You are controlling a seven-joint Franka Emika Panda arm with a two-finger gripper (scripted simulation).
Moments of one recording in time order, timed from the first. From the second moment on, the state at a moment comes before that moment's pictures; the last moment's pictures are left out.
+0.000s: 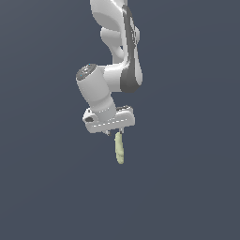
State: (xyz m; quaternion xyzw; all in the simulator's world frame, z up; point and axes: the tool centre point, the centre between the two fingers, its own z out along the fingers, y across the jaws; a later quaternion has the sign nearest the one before) arm 0.008 -0.021 0.146 -0.99 -0.01 -0.08 0.14
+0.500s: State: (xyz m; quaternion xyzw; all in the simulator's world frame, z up) arm 0.005 -0.015 0.131 -0.98 0.00 -0.12 0.19
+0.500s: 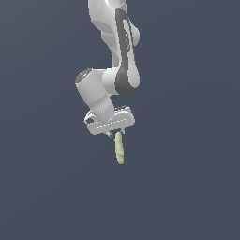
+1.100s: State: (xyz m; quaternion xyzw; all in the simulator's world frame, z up) arm 0.004 -0.014 0.125 -0.97 0.01 -0.13 0.20
